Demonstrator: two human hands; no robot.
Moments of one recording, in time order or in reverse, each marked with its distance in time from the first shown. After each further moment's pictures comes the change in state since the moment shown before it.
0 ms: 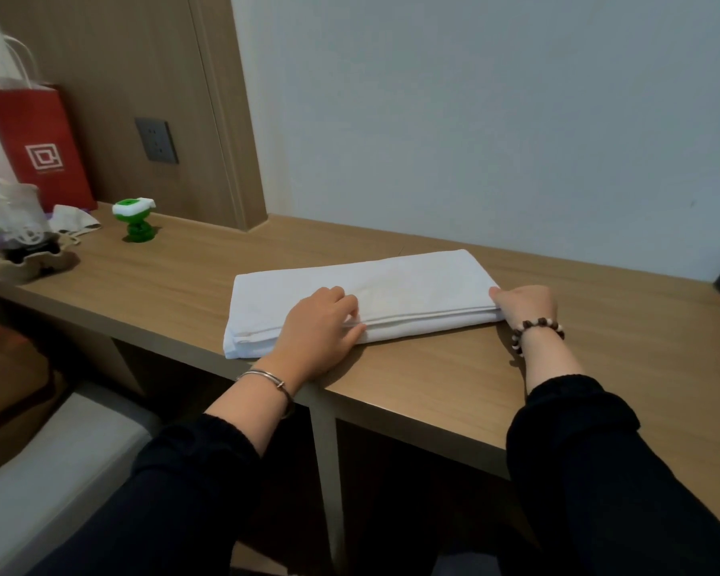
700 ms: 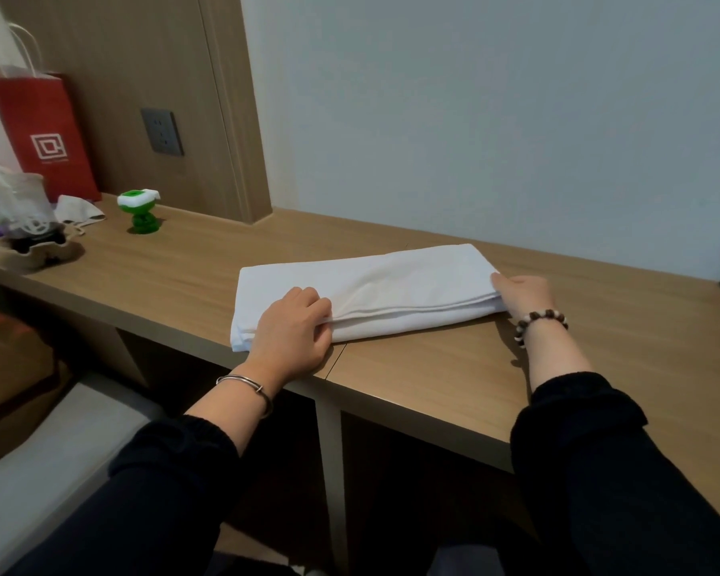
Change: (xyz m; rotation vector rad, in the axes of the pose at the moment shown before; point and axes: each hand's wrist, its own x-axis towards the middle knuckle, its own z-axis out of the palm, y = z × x) left_hand -0.028 -0.028 -0.003 0.016 0.131 0.012; right_hand -0.002 -0.011 0.003 0.113 -0.045 -0.030
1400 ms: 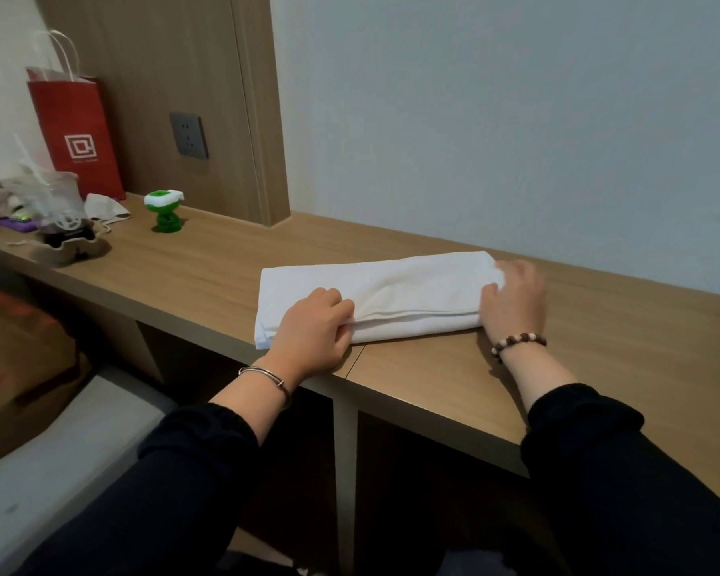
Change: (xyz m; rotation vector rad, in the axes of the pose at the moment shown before) left_hand 0.001 -0.001 -0.005 -0.014 -0.014 0.054; right_hand -0.034 -0.009 0.033 -0.265 0.258 -0.478
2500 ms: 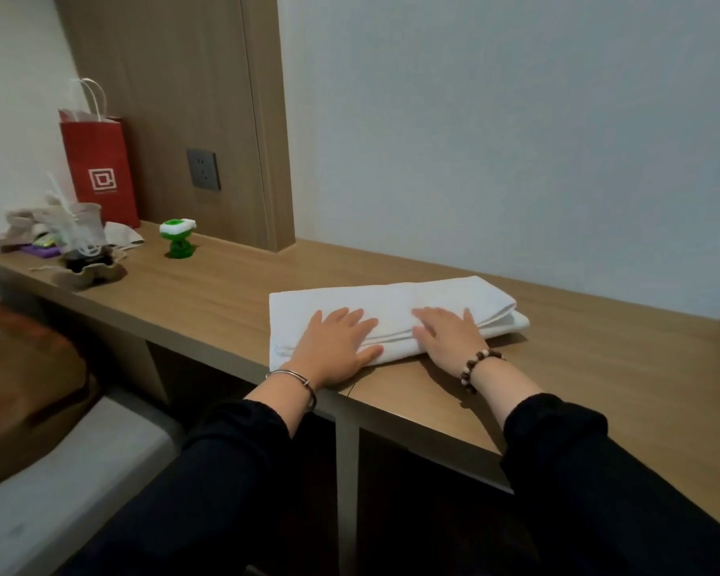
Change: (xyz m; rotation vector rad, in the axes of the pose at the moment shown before) left_hand 0.023 0.002 0.014 0.151 -0.473 -0.113; right_hand -0.023 -0.037 0.014 -0.220 -0.526 -0.385
